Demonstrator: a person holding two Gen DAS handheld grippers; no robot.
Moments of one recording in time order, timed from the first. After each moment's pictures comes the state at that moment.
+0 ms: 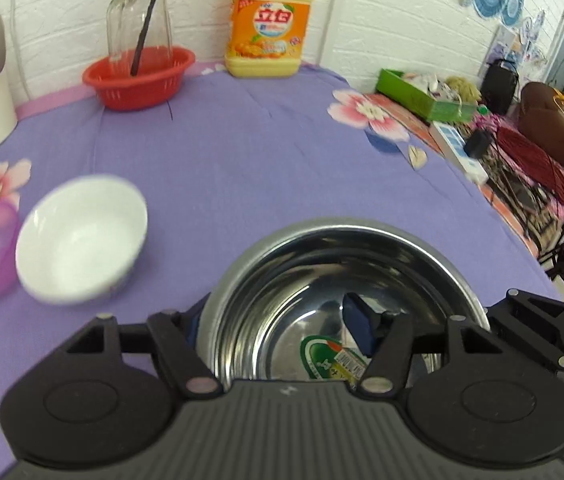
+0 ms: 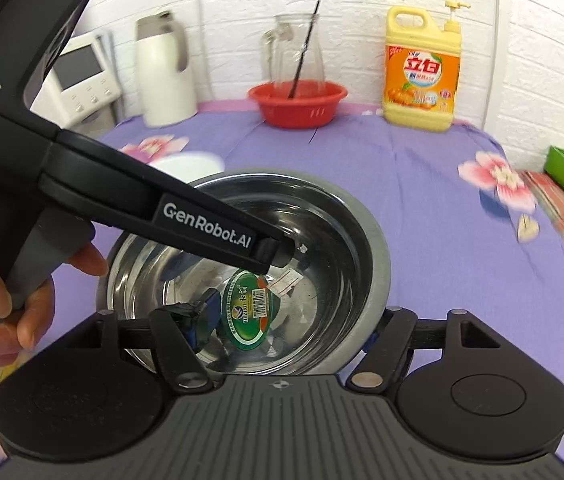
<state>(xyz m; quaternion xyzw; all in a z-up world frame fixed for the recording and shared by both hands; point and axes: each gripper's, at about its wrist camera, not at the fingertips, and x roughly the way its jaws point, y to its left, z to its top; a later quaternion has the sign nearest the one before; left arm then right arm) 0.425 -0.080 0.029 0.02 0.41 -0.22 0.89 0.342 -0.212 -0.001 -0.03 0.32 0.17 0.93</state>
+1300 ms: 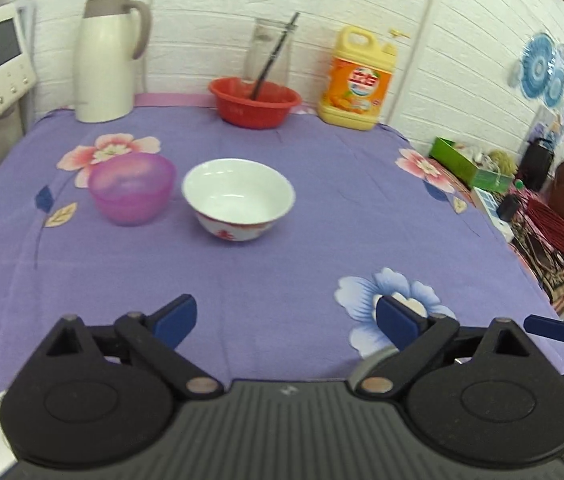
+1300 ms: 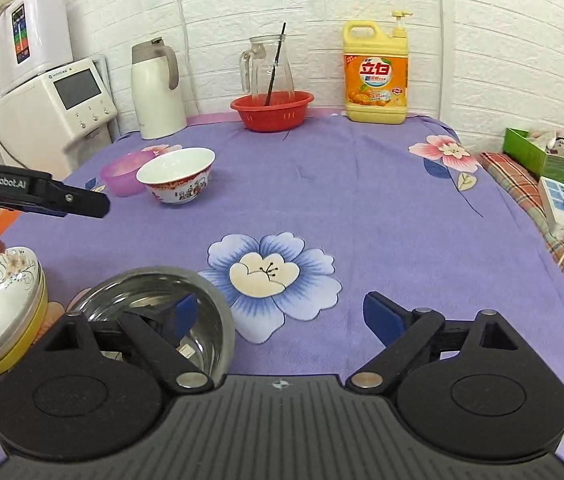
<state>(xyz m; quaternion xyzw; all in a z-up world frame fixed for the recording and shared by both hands) 0.342 0.033 0.043 -0.07 0.34 -0.13 0.93 0.266 -0.252 -0.003 0.00 0.28 0.15 0.95</state>
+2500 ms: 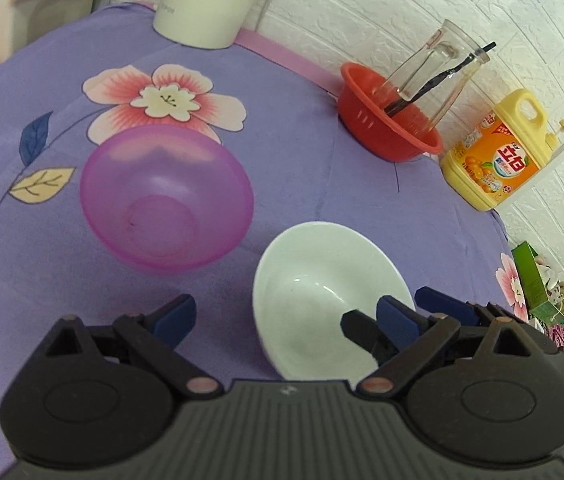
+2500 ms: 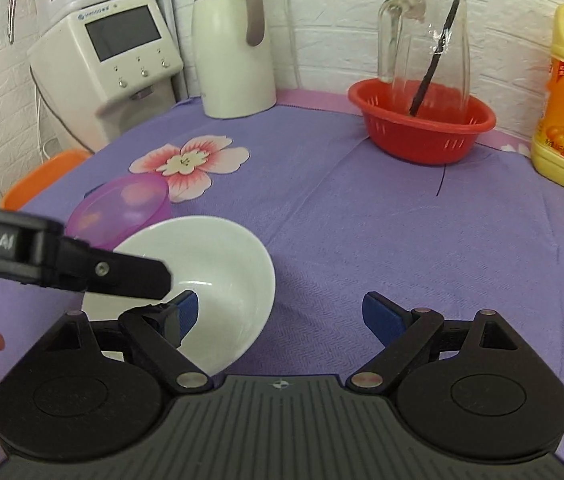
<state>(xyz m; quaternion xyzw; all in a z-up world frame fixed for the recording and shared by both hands) 0.512 0.073 -0.004 -0.26 0.40 0.00 0.88 0.526 -0.130 -0.016 -0.08 0.33 0.32 0.88</state>
